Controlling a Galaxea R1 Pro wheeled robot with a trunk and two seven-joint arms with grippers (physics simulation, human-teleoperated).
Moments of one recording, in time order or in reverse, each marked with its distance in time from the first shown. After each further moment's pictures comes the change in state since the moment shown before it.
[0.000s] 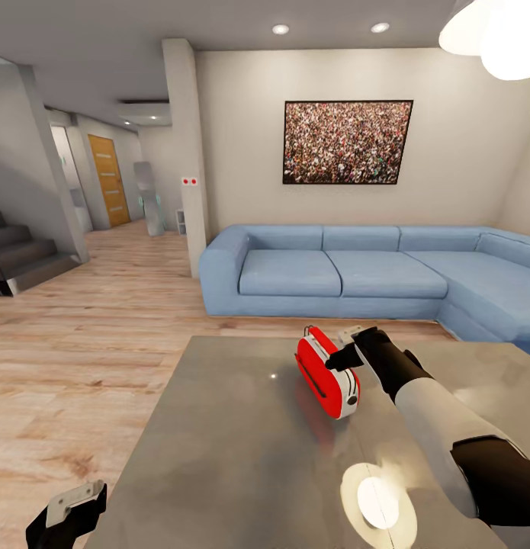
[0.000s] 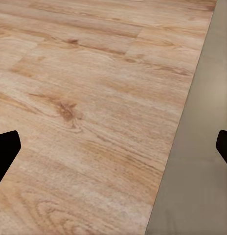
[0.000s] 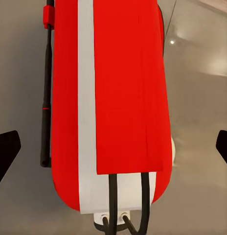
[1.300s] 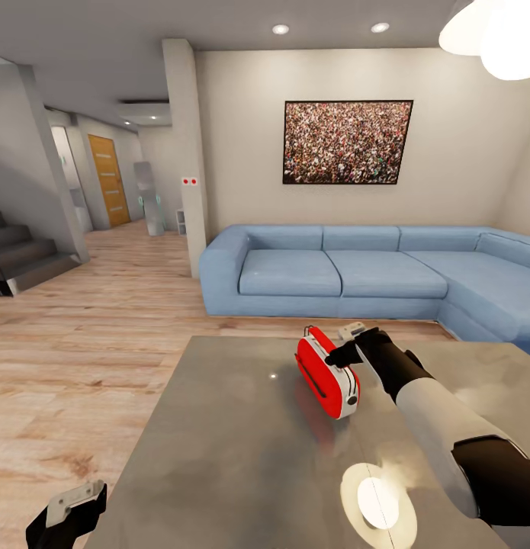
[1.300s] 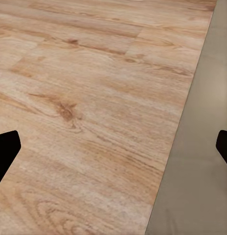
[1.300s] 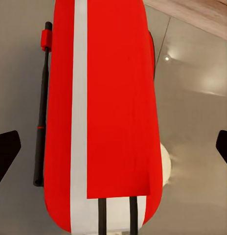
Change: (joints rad) left arm 0.000 0.000 0.000 0.000 -0.001 0.000 0.000; right arm 0.000 -0.005 0.000 0.003 -0.006 -0.076 -0.013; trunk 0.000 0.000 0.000
